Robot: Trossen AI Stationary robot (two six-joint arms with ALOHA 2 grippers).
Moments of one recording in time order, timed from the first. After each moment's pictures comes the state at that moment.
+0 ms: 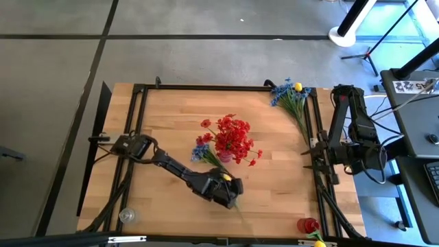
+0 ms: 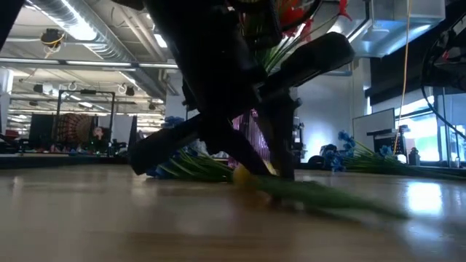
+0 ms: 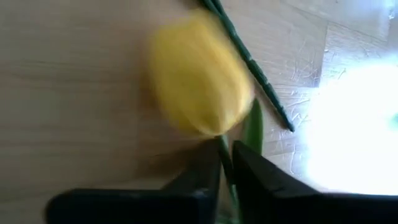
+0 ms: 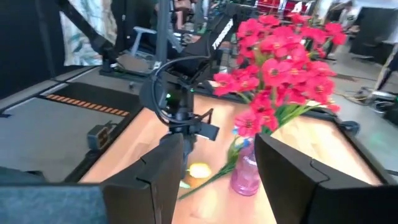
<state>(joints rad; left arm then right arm) -0.41 2.25 1.59 -0.47 -0.44 -2.04 1.39 0.50 0.68 -0.57 1.18 0.26</state>
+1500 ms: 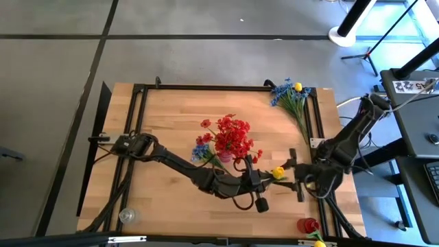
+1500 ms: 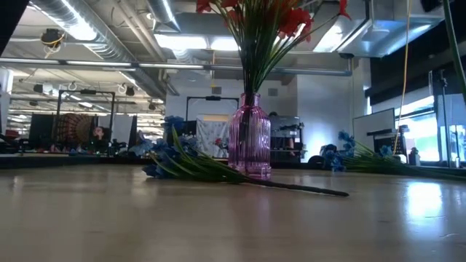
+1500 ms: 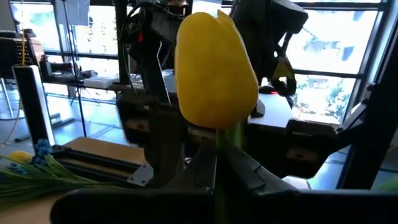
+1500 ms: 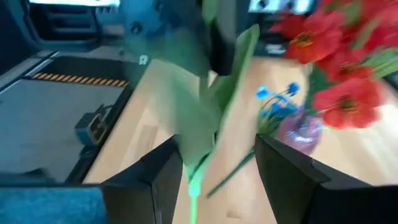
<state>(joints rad) -0.38 2.25 1.85 0.45 -0.68 -0.04 0.89 0.95 0.67 -0.16 0.72 0.31</state>
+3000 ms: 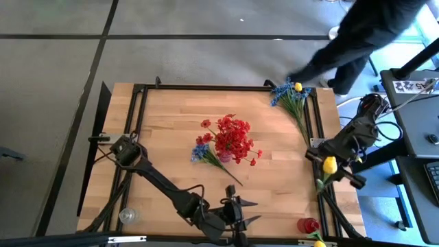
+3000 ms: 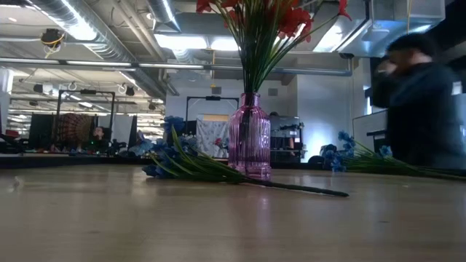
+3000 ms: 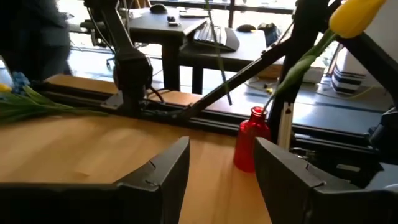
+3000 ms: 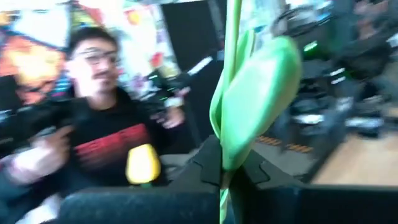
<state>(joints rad) -0.61 2.20 1.85 0.09 -0.81 -0.29 0.81 0.50 0.68 -0.09 -0.10 0.27</state>
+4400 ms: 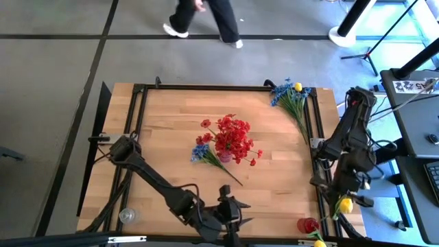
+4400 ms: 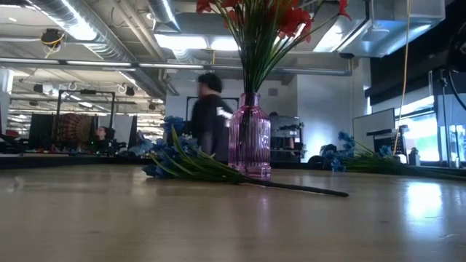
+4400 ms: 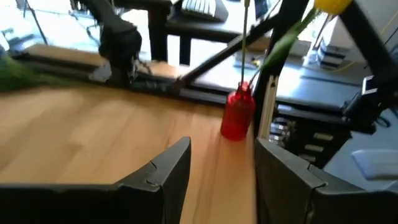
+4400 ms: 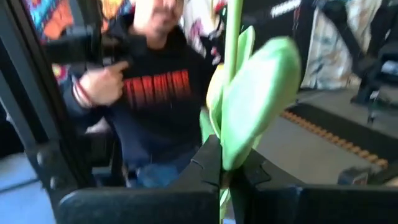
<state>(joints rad) -0.62 2.12 1.85 -0.17 -0.72 -0.43 1.14 0.63 0.56 0.05 -0.05 0.08</state>
